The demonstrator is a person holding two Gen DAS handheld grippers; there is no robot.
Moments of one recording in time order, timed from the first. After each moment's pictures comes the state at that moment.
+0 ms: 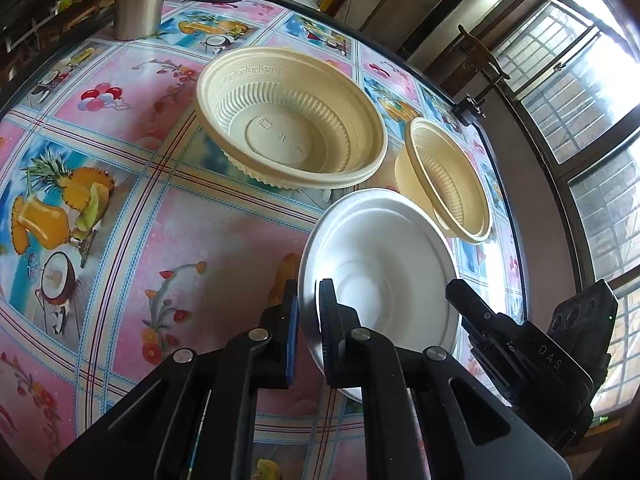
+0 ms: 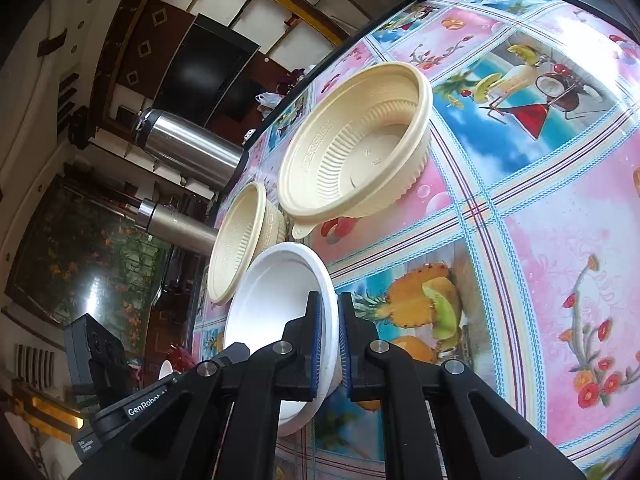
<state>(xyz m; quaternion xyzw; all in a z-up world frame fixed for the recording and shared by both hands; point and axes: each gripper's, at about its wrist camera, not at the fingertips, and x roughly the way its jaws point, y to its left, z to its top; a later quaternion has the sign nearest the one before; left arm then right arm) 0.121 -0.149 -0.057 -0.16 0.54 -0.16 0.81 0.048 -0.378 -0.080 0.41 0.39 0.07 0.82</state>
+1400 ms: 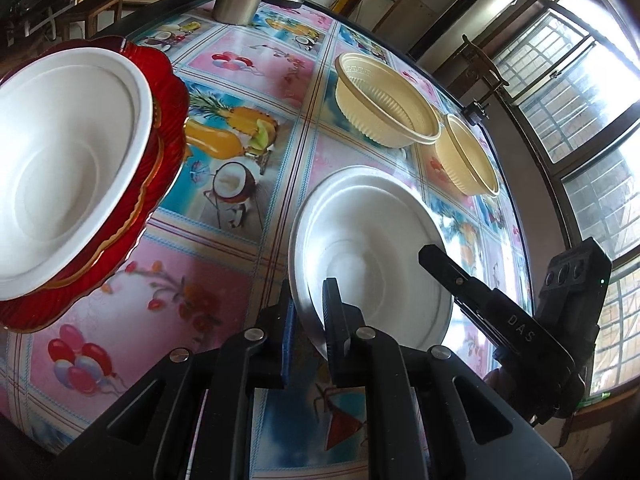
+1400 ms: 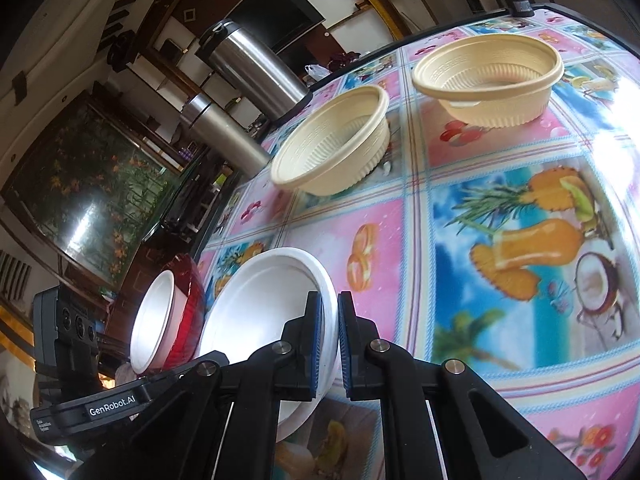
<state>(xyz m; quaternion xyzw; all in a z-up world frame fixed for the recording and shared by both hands) 0.045 -0.031 -0.059 -0.17 0.54 -0.16 0.81 0.025 -0.252 -0.075 0.29 0.39 0.13 0.86</state>
